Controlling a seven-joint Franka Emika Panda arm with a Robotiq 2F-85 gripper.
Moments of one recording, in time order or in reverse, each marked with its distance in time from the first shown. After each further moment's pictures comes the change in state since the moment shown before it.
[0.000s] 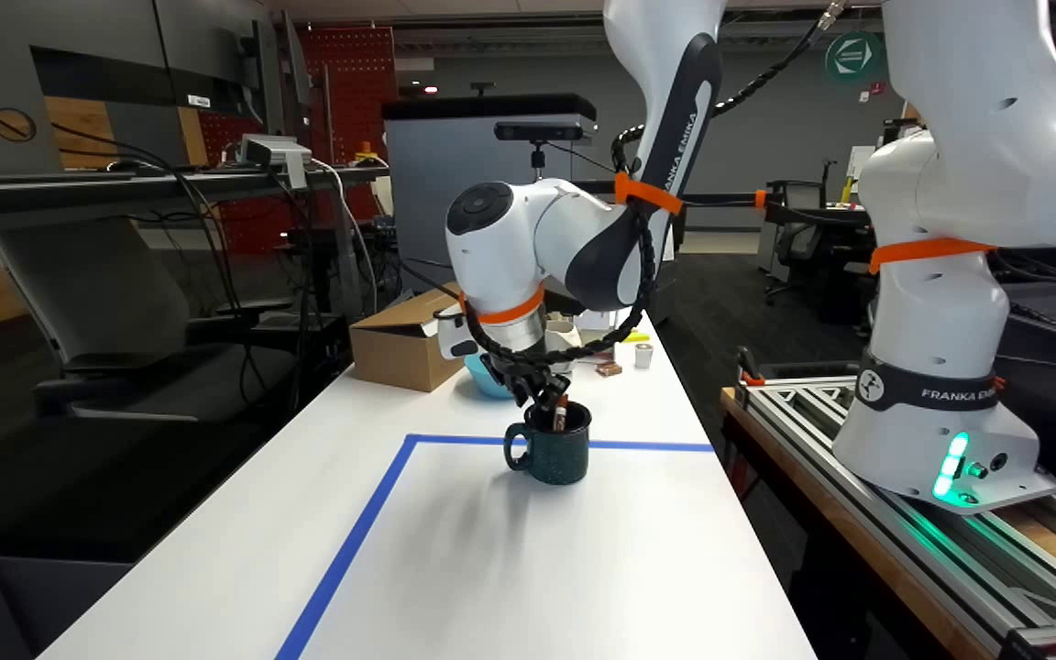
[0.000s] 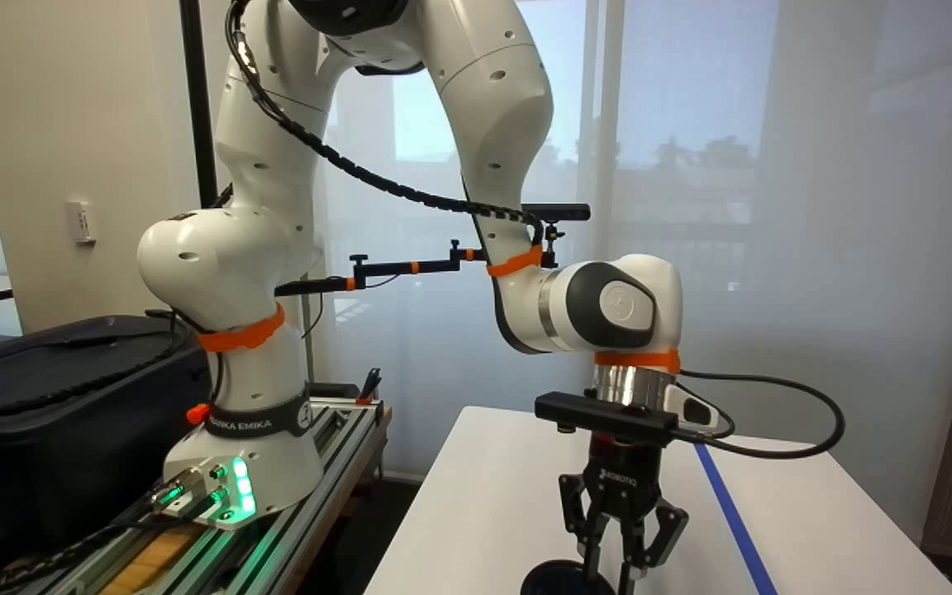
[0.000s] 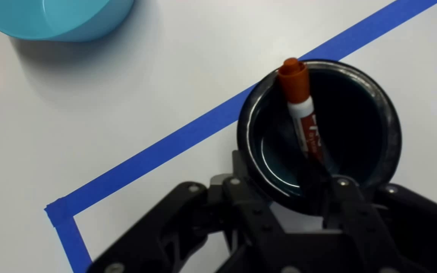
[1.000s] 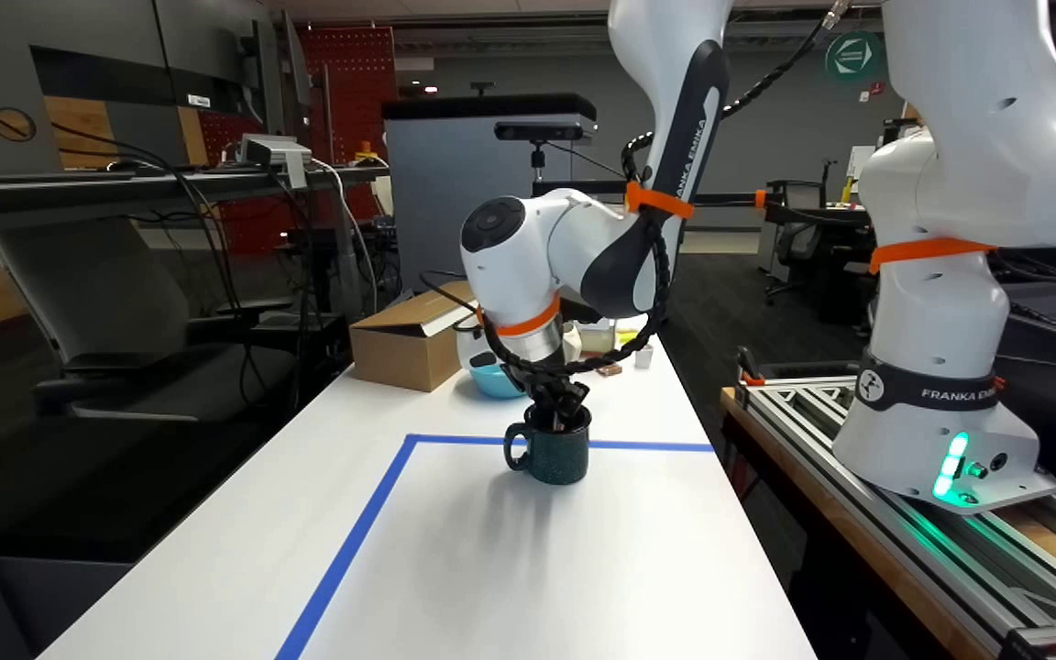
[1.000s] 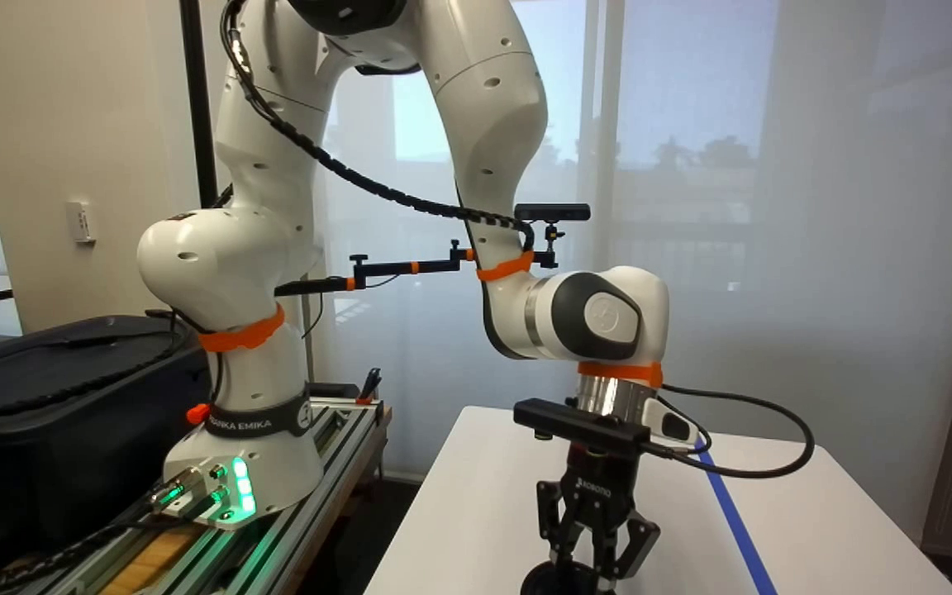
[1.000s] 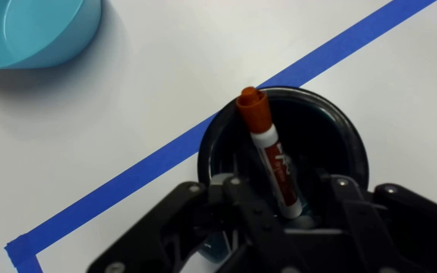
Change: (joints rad) arm -0.006 0.008 -0.004 -0.037 0.000 -0.014 0.035
